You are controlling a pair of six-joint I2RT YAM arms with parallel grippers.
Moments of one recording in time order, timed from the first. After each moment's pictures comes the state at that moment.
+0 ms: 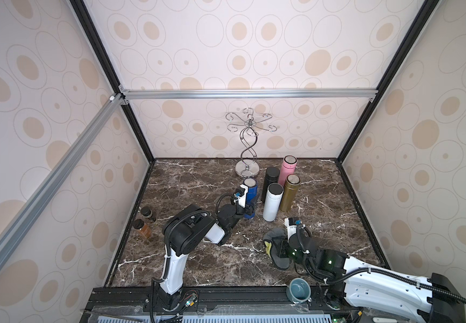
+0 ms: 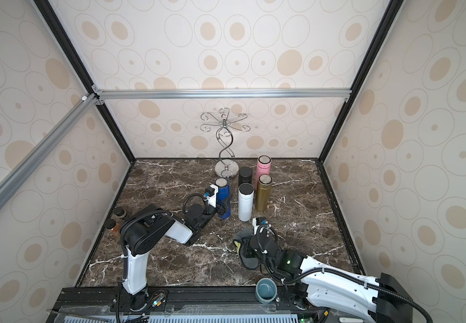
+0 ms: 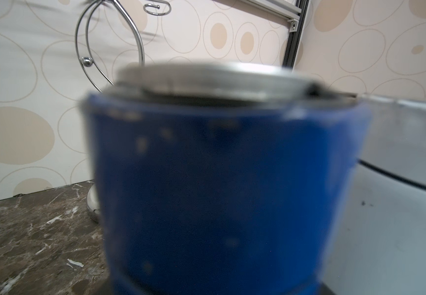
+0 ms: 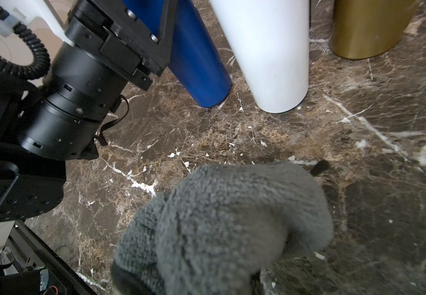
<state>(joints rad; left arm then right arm) -0.71 2.02 0.75 1.37 -0.11 -0.08 1.00 0.86 0.40 -0.18 0.29 0.86</state>
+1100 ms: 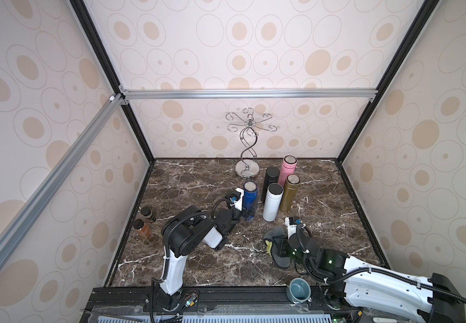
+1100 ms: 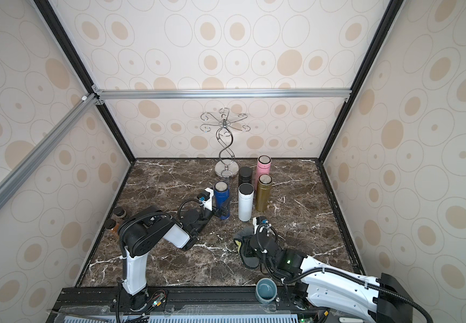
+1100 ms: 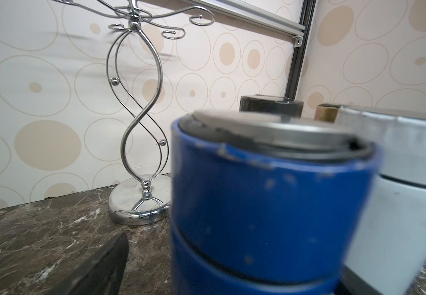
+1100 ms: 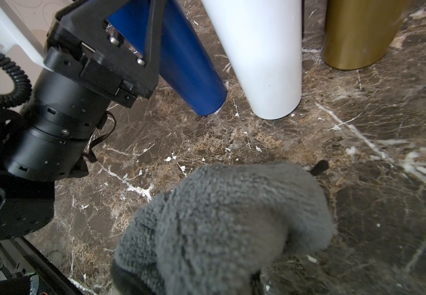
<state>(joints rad) -0.72 1.99 0.64 1.50 -0.18 -0.05 1.00 0.86 0.42 -0.20 0.33 0.84</state>
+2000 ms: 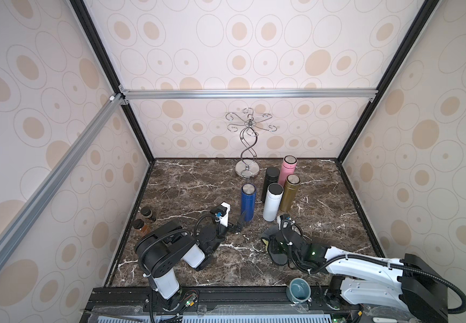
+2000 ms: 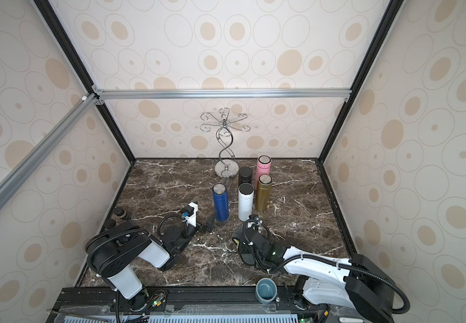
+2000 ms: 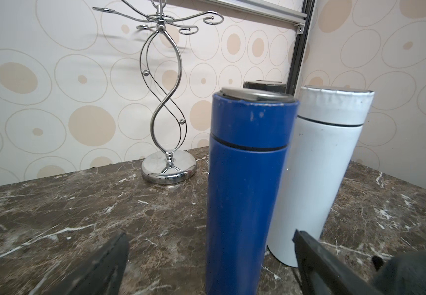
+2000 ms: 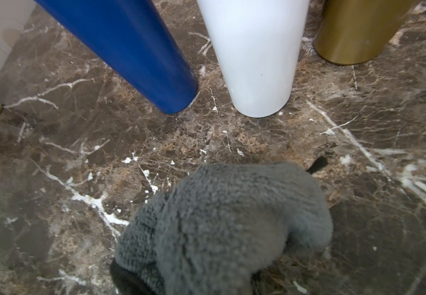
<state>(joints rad) -0.75 1.68 0.25 1.51 -0.24 -0.03 0.96 1.14 0.46 -0.12 0.35 0.78</state>
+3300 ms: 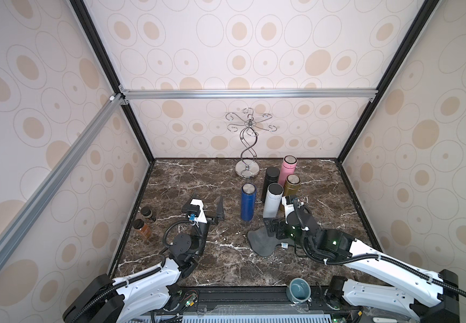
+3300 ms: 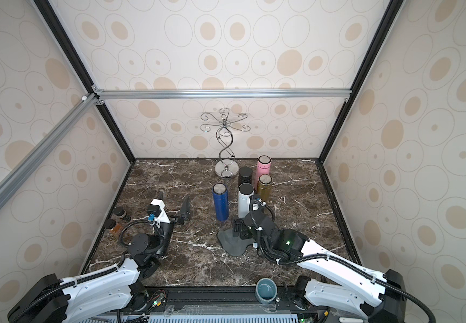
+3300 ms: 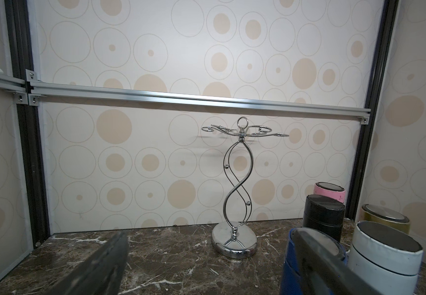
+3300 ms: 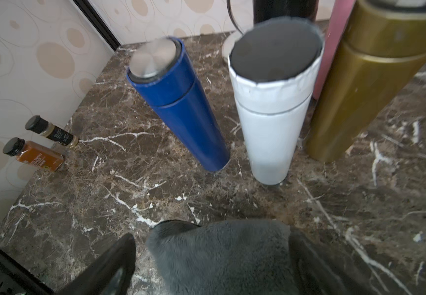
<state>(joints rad) -0.77 0.99 0.24 1.12 -0.55 0.13 0.94 1.01 0.81 -0.47 0.36 0.65</state>
